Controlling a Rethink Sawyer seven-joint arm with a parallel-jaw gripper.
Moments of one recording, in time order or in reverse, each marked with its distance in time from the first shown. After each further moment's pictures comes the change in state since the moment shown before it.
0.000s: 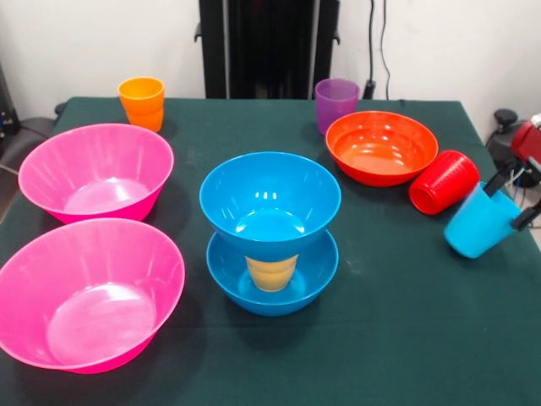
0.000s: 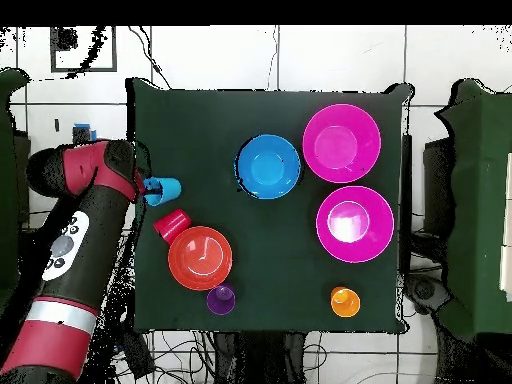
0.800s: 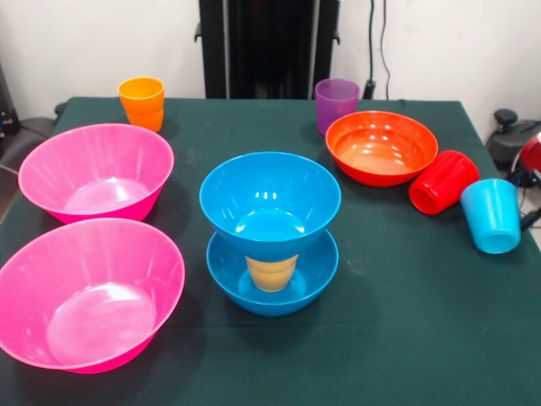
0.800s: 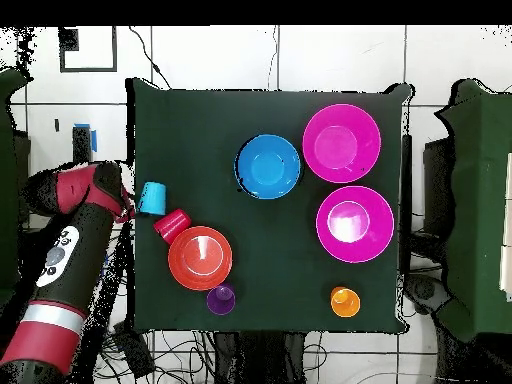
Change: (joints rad) arm 0.076 0.108 -0.008 -0.005 0.131 0.047 0.005
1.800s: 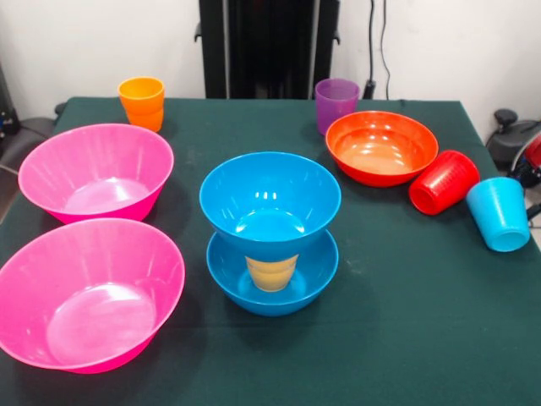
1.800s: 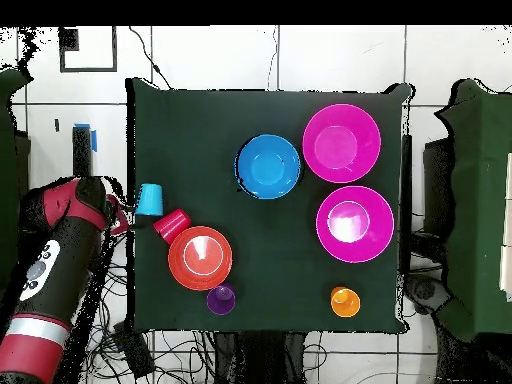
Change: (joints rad) arm 0.089 0.054 -0.038 -0.006 0.000 0.002 0.000
